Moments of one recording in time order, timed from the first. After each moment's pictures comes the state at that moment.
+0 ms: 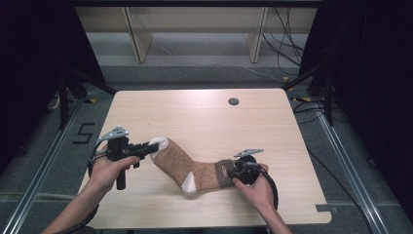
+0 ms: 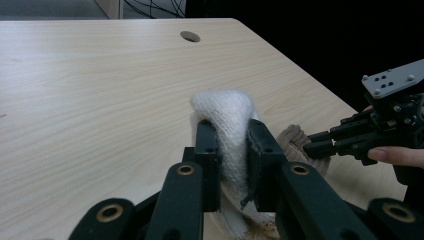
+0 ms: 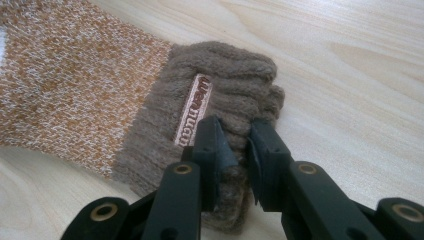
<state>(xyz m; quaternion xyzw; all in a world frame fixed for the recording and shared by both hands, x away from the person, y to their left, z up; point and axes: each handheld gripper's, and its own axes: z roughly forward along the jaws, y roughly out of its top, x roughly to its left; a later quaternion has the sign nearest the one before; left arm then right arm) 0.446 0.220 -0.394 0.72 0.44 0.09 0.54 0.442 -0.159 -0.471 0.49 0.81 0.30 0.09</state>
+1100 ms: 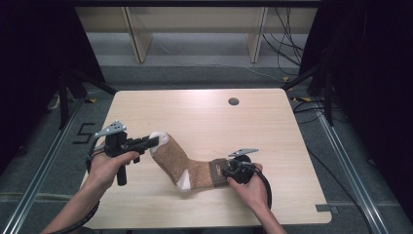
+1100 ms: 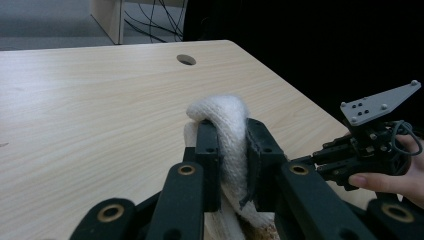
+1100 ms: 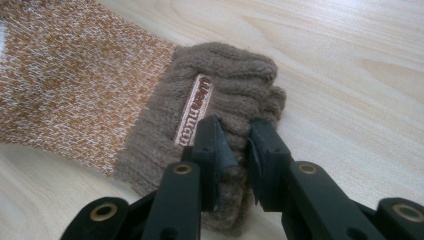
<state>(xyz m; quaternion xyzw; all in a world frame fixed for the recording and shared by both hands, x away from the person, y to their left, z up) 0.444 0.216 -0.374 0.71 0.43 0.10 0.56 0.445 -0.144 -0.474 0.49 0.81 0.32 0.09</state>
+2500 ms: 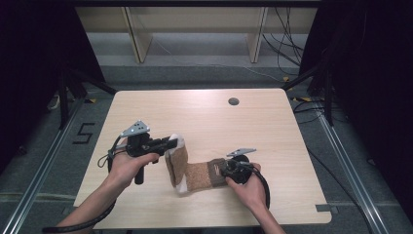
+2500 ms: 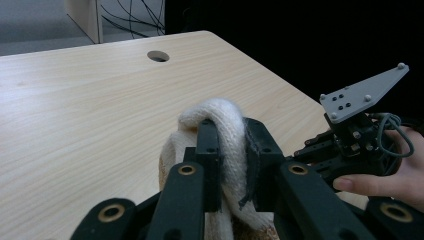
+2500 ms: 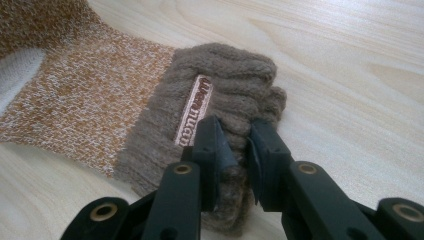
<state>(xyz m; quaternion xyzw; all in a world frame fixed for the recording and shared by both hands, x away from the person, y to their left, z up) 0.449 0.166 -0.377 0.73 0.39 0.10 0.55 0.446 -0.139 -0.474 0.49 0.81 0.31 0.08</state>
